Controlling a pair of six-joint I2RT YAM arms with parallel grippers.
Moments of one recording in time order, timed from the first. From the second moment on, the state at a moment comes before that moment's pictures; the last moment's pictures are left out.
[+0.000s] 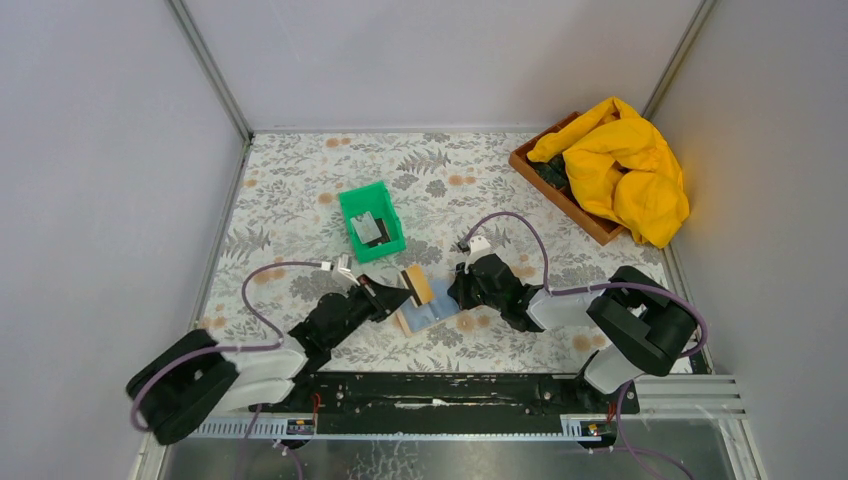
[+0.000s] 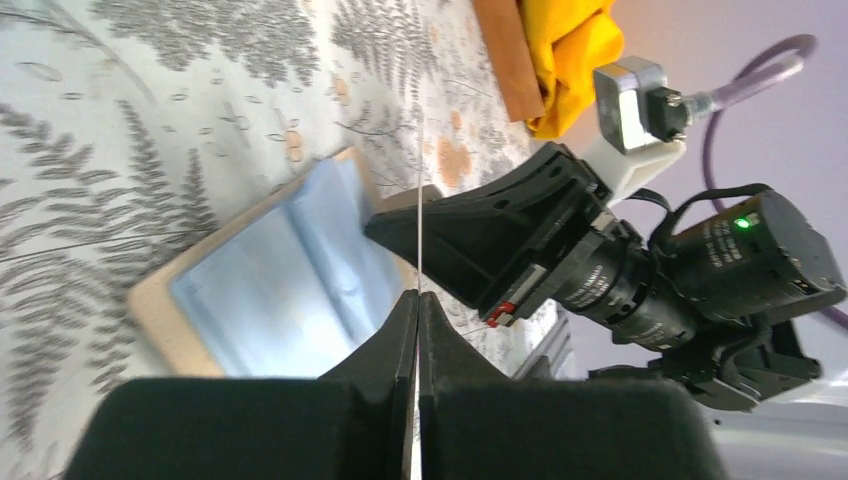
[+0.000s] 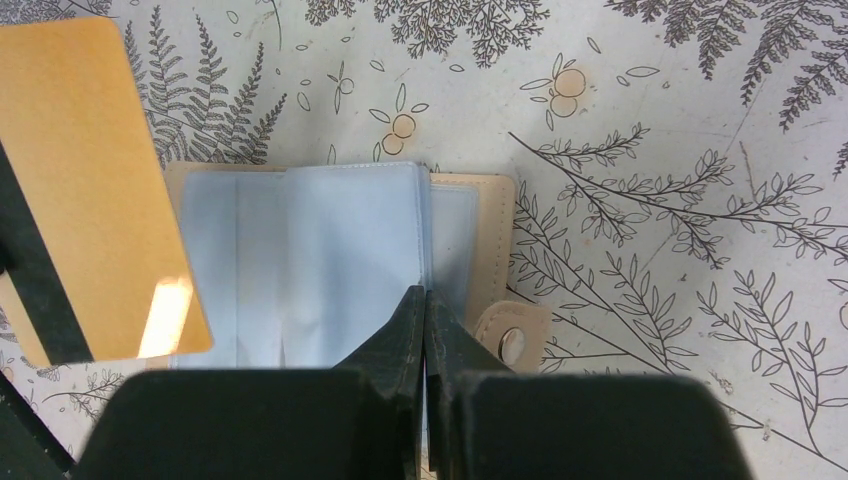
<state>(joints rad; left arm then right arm) -0.77 1.18 0.01 0.99 -0.05 -1.15 0.84 1.56 0.48 0.46 0.03 0.45</state>
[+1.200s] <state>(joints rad) -0.27 1.46 0.88 0.01 0.05 -0.77 0.84 1.55 0.48 0.45 0.01 0.45</state>
